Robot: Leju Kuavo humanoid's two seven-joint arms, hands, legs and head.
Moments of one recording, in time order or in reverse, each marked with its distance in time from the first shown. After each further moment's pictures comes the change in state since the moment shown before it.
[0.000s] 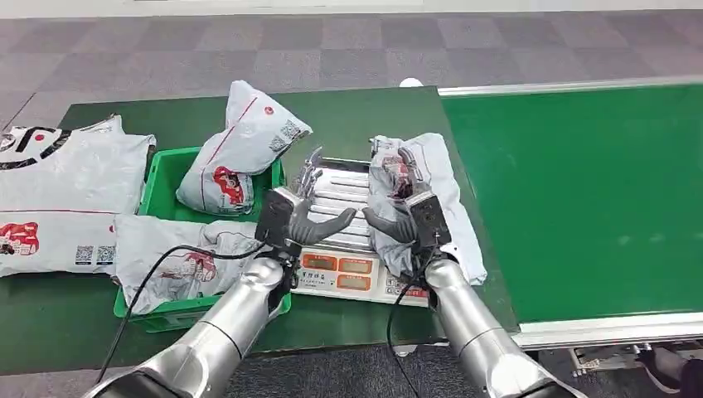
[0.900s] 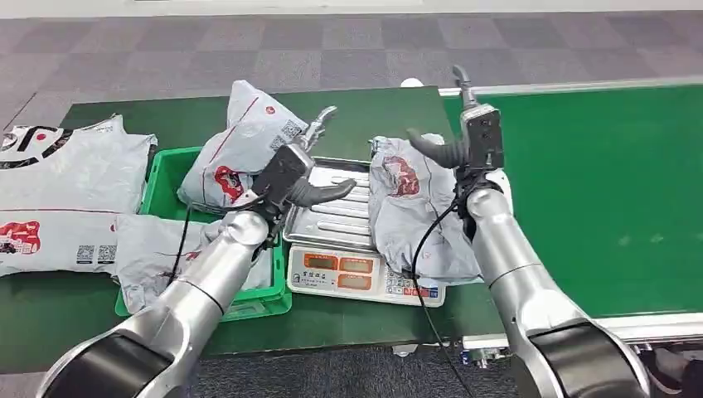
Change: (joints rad) left arm -0.165 0.037 -0.015 -0.058 -0.149 -0.172 0.154; right arm -0.267 -0.132 -0.069 0.059 -0.079 -0.018 0.060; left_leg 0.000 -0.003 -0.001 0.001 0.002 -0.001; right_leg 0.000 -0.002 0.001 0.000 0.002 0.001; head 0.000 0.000
